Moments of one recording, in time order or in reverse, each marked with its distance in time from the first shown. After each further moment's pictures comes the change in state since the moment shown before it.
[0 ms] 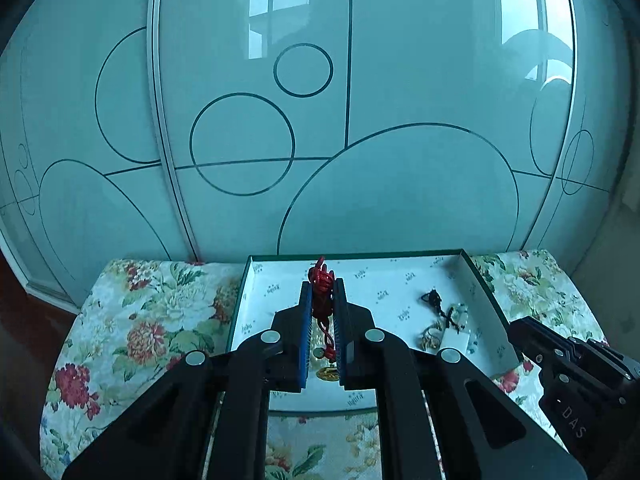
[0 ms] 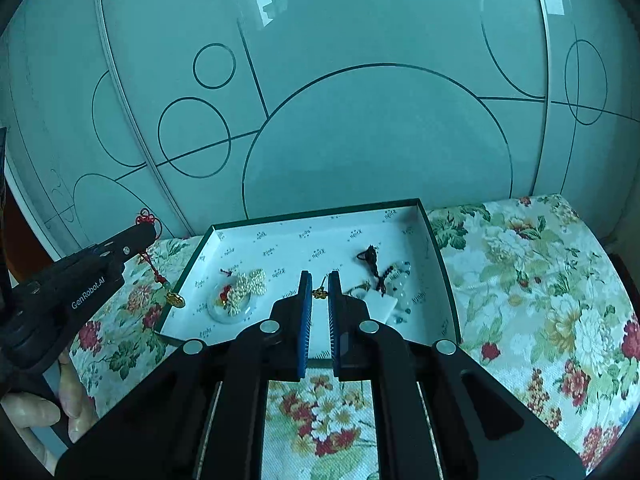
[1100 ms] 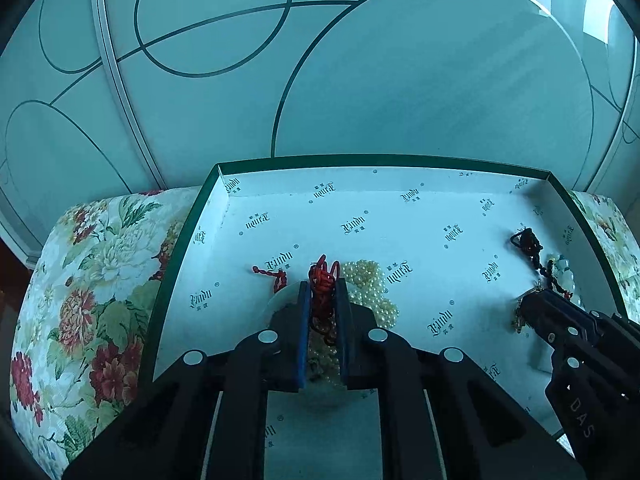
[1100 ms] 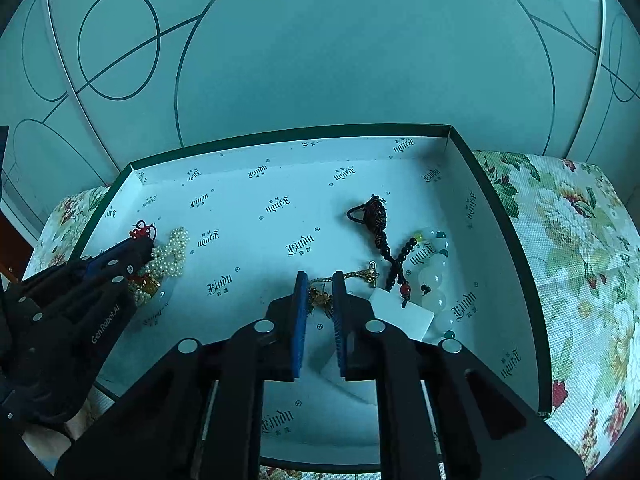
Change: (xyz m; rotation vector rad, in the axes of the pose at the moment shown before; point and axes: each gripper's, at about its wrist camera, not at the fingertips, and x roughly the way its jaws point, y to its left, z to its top) left arm 0.145 0.011 -0.055 0.009 0.254 0.055; right arm 0.142 -0.009 -0.018 -0.036 0.216 -0.114
